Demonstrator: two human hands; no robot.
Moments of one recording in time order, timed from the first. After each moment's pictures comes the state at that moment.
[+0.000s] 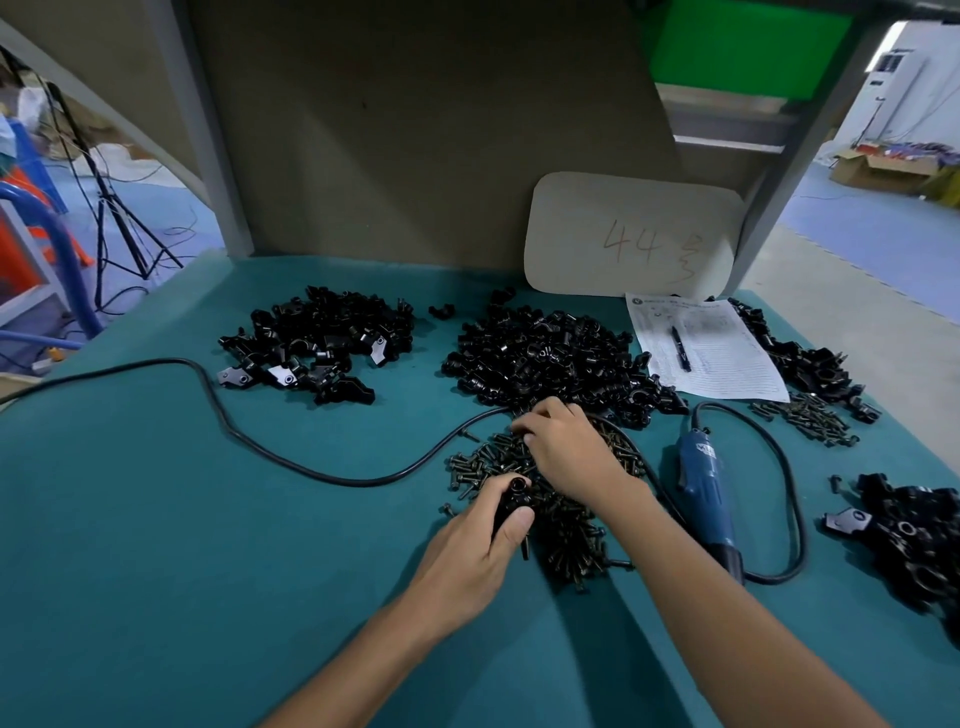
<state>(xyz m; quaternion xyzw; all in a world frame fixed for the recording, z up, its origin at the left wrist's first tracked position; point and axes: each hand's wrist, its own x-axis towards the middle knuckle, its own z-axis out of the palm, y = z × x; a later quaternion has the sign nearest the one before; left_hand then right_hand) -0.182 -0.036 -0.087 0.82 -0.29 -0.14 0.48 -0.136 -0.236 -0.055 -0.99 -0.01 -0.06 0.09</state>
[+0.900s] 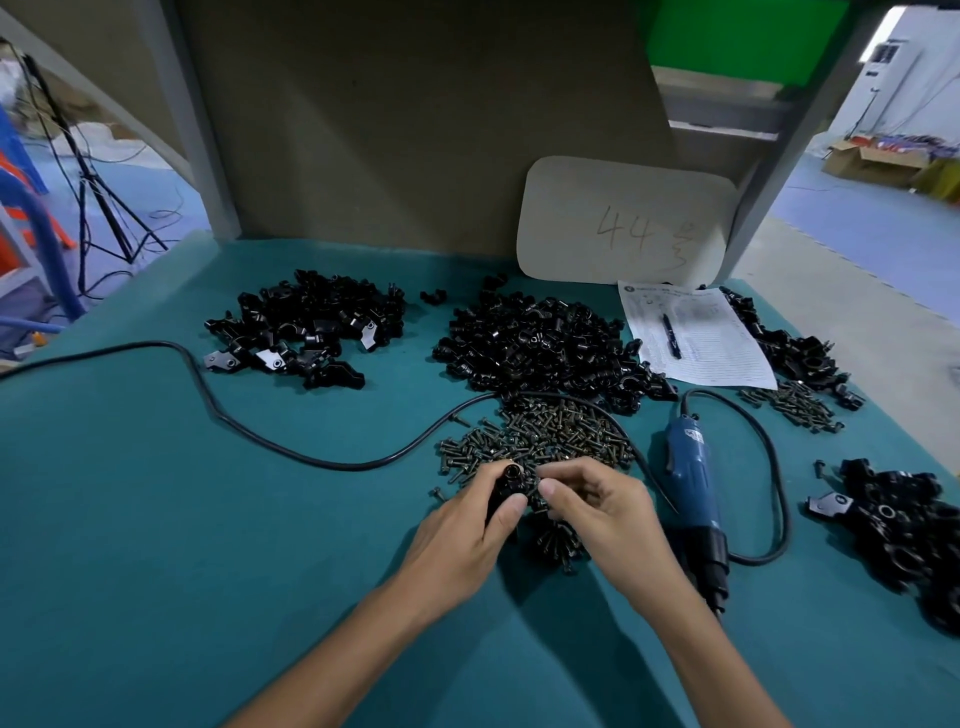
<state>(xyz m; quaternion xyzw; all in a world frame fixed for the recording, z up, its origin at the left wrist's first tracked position) -0.182 -0.039 -0.087 0.85 -0.30 -0.10 0.42 -0.252 -0.214 -0.051 -0.81 0.08 -0.14 0.56</state>
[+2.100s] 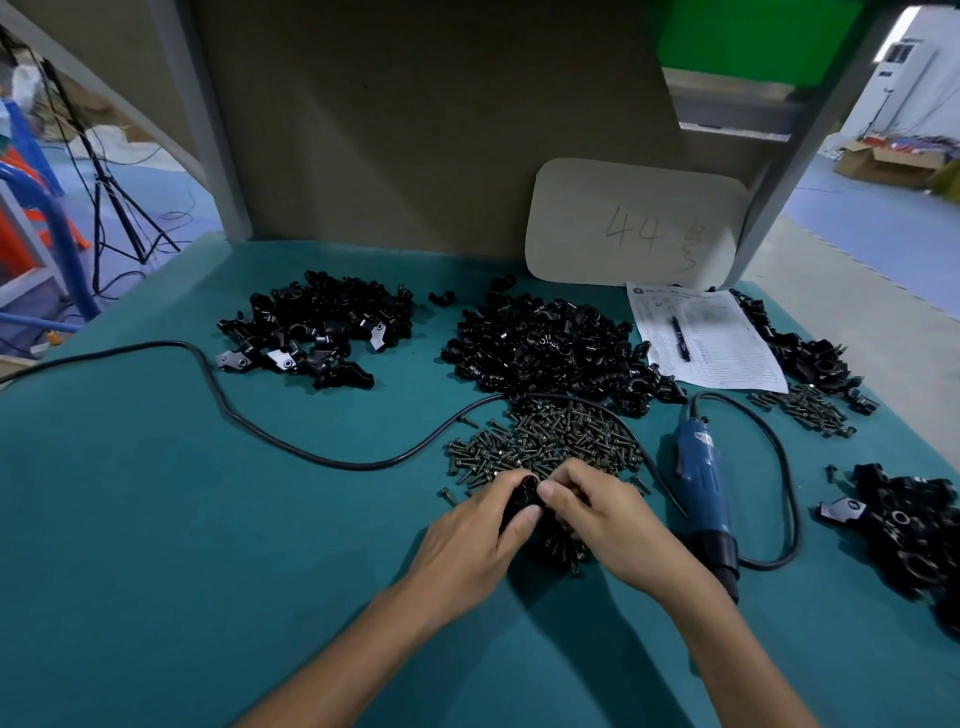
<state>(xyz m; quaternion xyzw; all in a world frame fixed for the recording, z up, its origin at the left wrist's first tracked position) -0.184 -0.040 -0.089 0.86 -0.34 -0.07 0.38 -0.242 -0.222 -0.043 -0.90 0.03 -0.02 0.44</state>
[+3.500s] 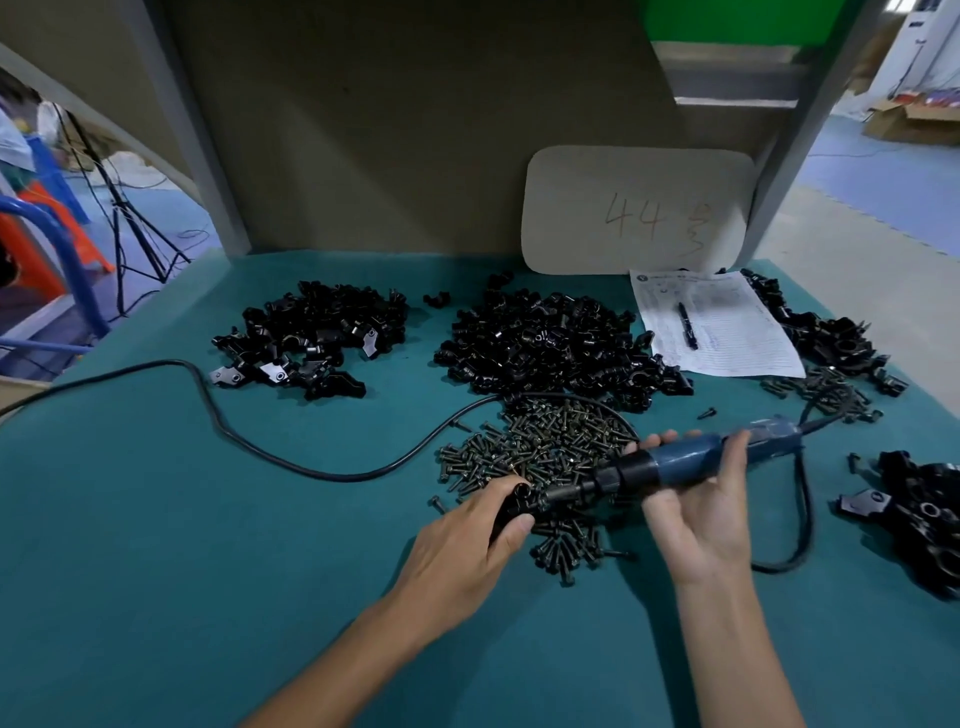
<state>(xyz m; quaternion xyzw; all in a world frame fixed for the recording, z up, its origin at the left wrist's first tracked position) -0.187 -0.044 -0.082 0.89 -0.33 -0.08 0.32 -0.231 -0.295 -0.081 -0.24 0.15 -0.24 0.93</state>
